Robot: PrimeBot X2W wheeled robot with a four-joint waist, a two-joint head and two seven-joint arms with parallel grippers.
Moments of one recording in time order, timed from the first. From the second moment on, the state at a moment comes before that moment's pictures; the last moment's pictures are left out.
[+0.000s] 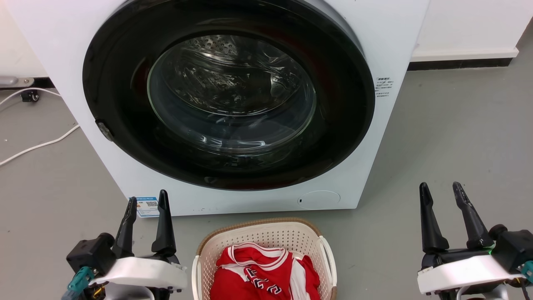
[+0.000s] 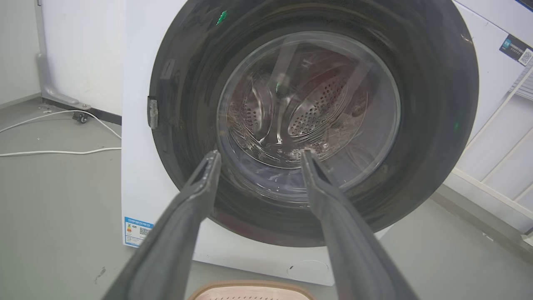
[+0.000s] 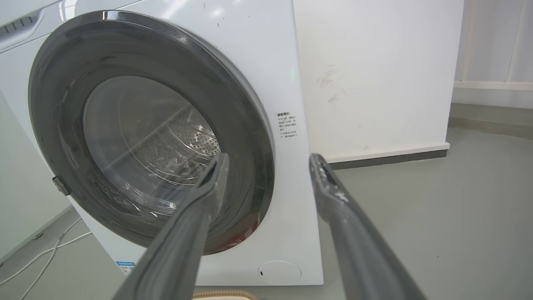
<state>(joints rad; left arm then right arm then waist) 0.00 0.05 -0.01 0.04 -0.41 -0.03 -0.19 0.03 -0.05 0.00 -0.03 0.23 0.13 -0.19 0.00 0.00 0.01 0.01</state>
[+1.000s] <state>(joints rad) 0.03 0.05 -0.03 0.04 -0.16 0.00 -0.25 0.07 -0.05 0.01 -0.04 -0.04 0.13 -0.25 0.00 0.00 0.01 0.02</state>
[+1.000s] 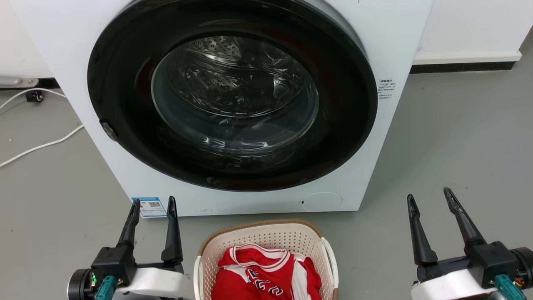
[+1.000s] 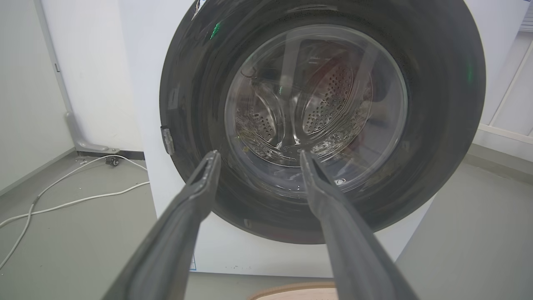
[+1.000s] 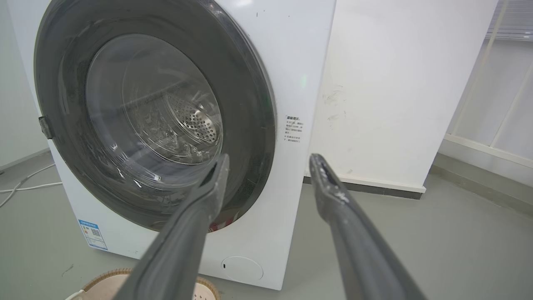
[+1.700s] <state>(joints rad) 0.03 0.05 -0.03 0.04 -0.09 0.02 -0.26 0.07 -0.05 0.00 -0.03 -0.01 0.13 -0.26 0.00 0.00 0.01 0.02</state>
